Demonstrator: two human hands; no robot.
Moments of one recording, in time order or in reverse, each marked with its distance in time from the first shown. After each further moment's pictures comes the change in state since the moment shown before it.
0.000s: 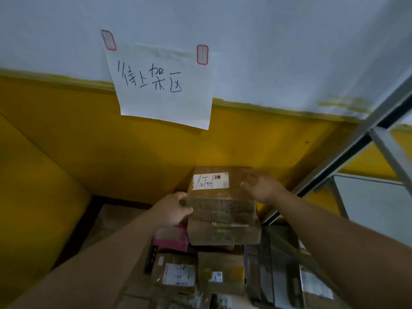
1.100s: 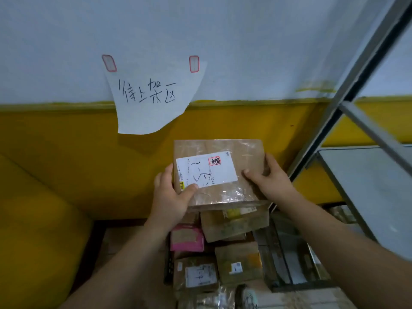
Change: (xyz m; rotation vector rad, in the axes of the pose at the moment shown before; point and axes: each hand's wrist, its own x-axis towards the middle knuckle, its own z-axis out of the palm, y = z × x) left_hand -0.078 0.001 -0.037 -0.352 0.481 0.334; right_hand -0.117 -0.040 0.012 0.918 0.374 0.002
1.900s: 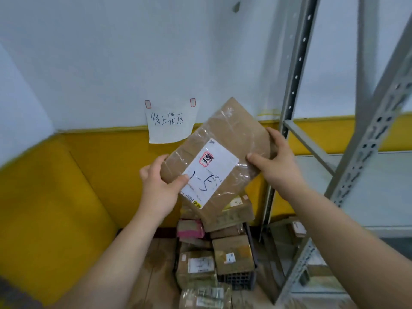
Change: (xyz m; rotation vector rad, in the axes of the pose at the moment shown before) left_hand -0.252 0.113 -0.054 -0.072 0.309 0.191; right_hand -0.237 -0.034 -0.120 0.188 0.173 -0.464
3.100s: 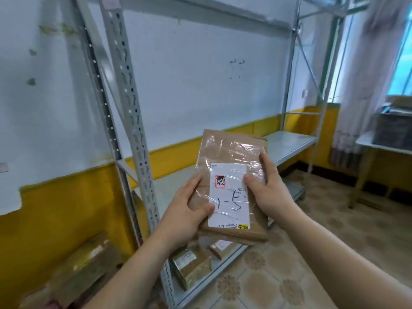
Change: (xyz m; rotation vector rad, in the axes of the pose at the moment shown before) left_hand -0.302 0.214 0.154 -0.192 -0.952 0.506; right_hand -0.285 -0.036 -0.351 -0.250 0.625 0.148
